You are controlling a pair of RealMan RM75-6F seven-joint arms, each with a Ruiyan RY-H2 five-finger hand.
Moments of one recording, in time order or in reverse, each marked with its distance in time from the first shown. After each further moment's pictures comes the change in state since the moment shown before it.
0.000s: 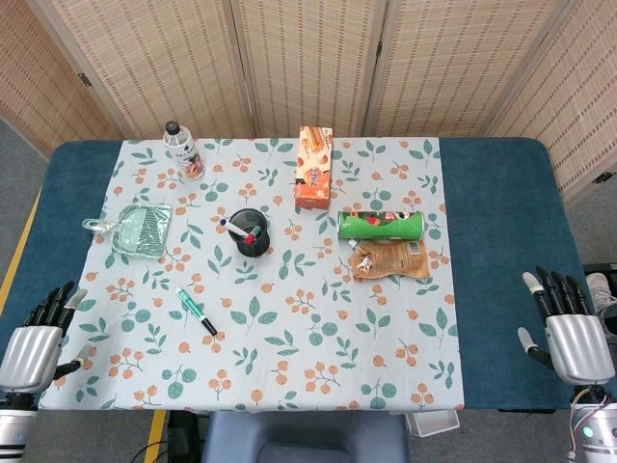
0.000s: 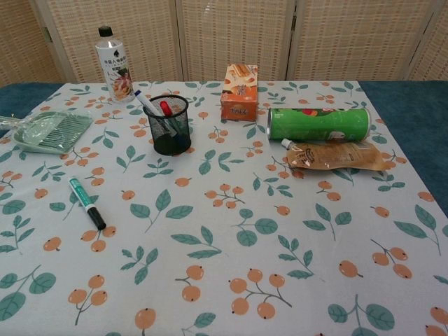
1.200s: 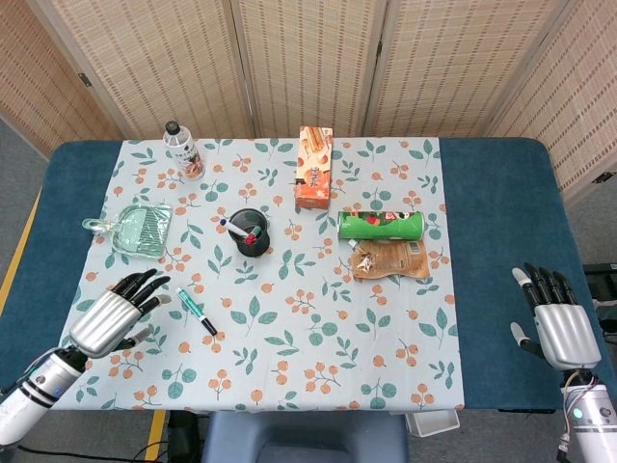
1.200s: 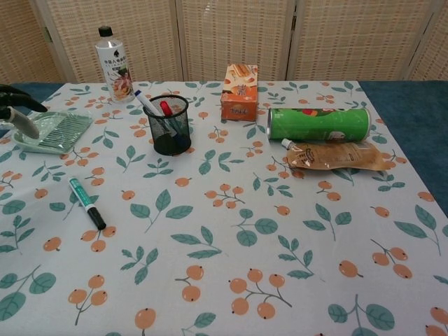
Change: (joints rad) left arm -0.319 -0.013 0.038 0.233 0.354 -0.183 -0.224; right arm 0.062 -0.004 0.016 0.019 0.085 -0.141 0.005
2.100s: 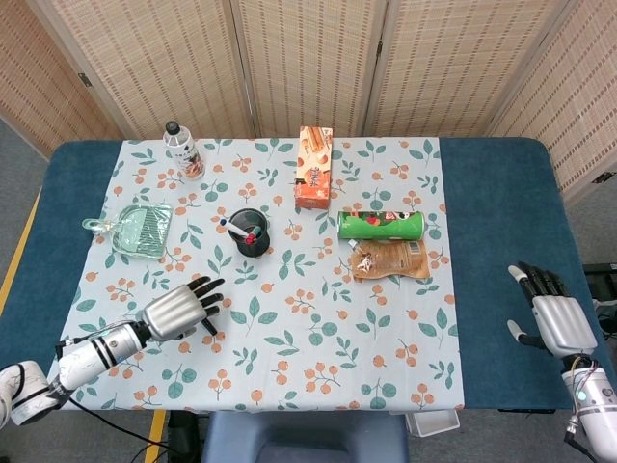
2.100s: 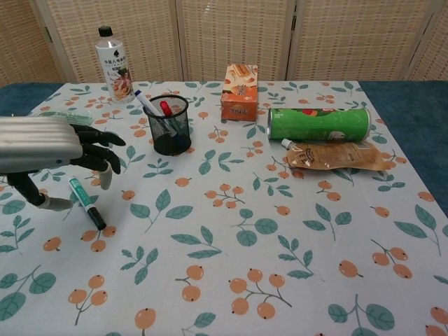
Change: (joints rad) left arm -0.302 -0.138 0.066 0.125 0.080 -0.262 0.015; right arm 0.073 0.044 -0.001 0.043 0.054 -0.180 0.179
